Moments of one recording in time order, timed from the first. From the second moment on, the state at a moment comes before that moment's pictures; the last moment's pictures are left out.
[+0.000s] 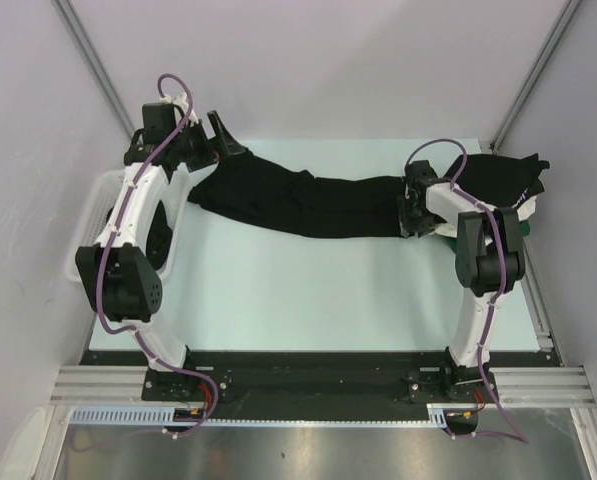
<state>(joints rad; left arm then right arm) -0.02 1.75 1.70 -0.53 0.45 -0.39 0.14 1.99 1.41 -0.61 0.13 0.07</state>
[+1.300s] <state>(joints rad) -0.02 1.75 1.70 -0.53 0.47 -0.39 0.13 2.08 1.53 -0.64 0.07 0.08</state>
